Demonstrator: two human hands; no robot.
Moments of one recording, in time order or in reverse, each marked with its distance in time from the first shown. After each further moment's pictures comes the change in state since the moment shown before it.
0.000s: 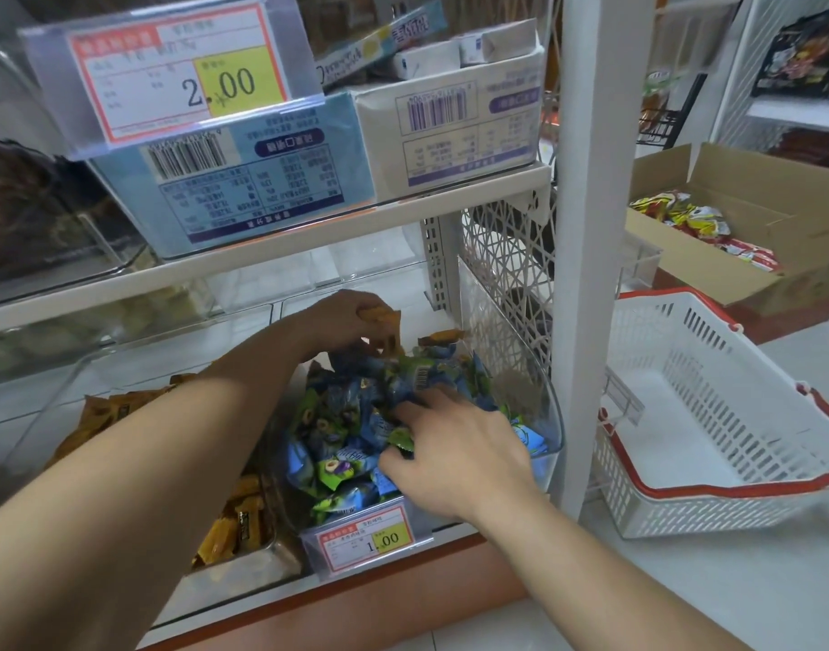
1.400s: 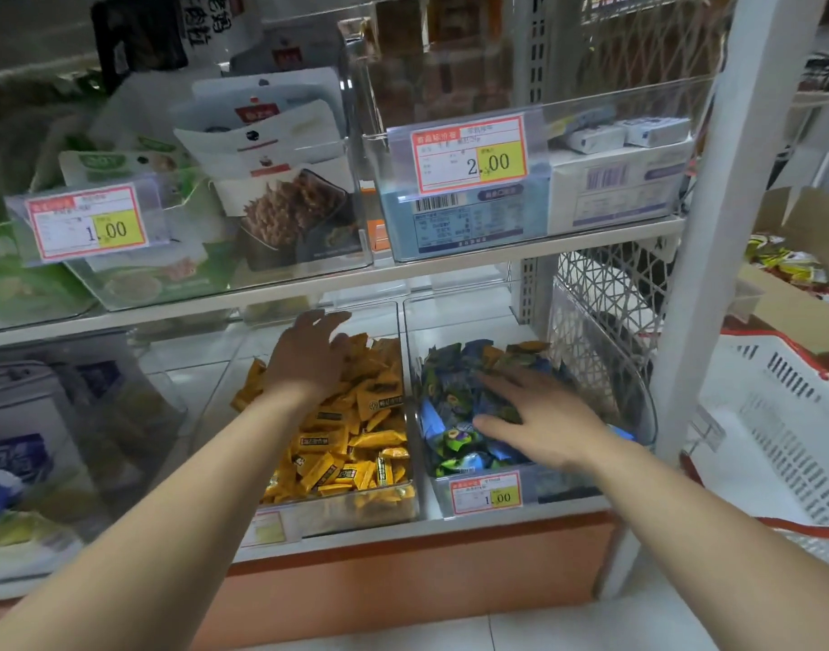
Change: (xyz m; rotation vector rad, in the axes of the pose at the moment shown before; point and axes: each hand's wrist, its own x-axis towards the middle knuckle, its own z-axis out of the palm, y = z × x) left_hand -0.162 -0.078 -0.057 0.367 0.623 -0.180; right_hand 0.023 -0.001 -0.013 0.000 -0.214 -0.082
